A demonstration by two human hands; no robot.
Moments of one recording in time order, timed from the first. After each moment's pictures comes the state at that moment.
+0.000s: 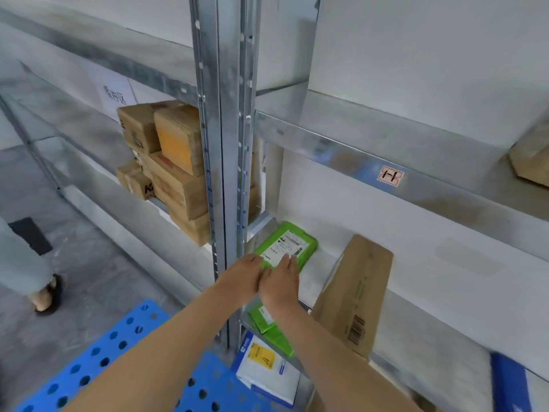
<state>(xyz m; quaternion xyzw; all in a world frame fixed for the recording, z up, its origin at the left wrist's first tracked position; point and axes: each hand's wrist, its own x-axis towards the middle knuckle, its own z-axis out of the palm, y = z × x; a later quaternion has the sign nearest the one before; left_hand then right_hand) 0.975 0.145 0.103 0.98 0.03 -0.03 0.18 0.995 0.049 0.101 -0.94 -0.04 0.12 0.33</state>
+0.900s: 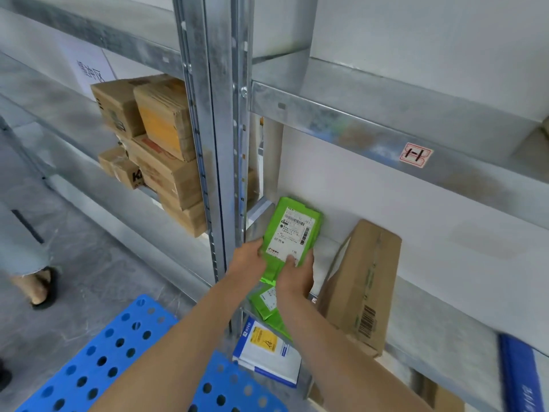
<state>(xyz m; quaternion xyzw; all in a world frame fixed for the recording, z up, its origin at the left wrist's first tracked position) 0.992 0.134 0.107 0.88 0.19 -0.01 0.43 1.010 0.048 0.073 -0.76 0.24 0.04 0.60</state>
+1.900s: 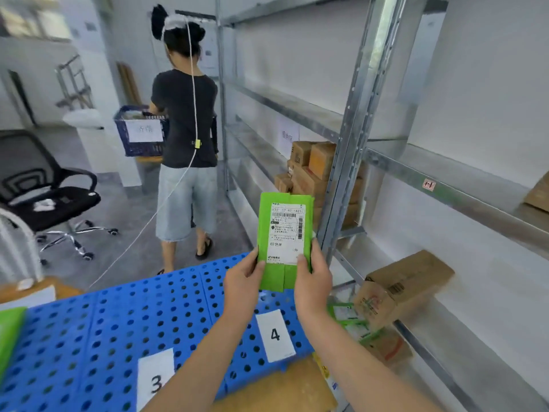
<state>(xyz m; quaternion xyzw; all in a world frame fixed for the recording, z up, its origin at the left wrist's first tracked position) 0.625 0.027 0.202 0.60 0.35 0.41 0.59 0.723 -0.043 0.216 -0.68 -0.24 0.12 0.68</state>
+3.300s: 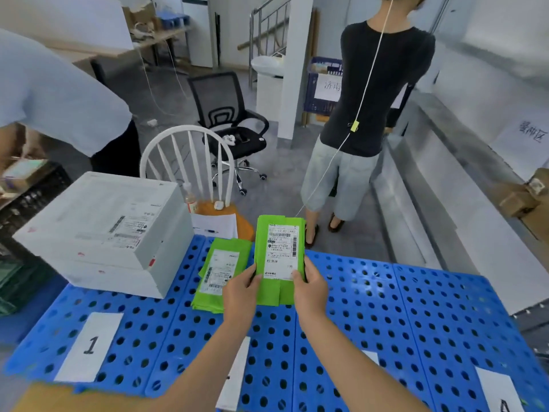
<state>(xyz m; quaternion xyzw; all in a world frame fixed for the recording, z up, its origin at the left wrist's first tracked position) 0.205 0.224 0.085 0.50 0.67 0.37 0.39 0.332 0.222 0.084 -0.70 -0.35 0.38 0.48</state>
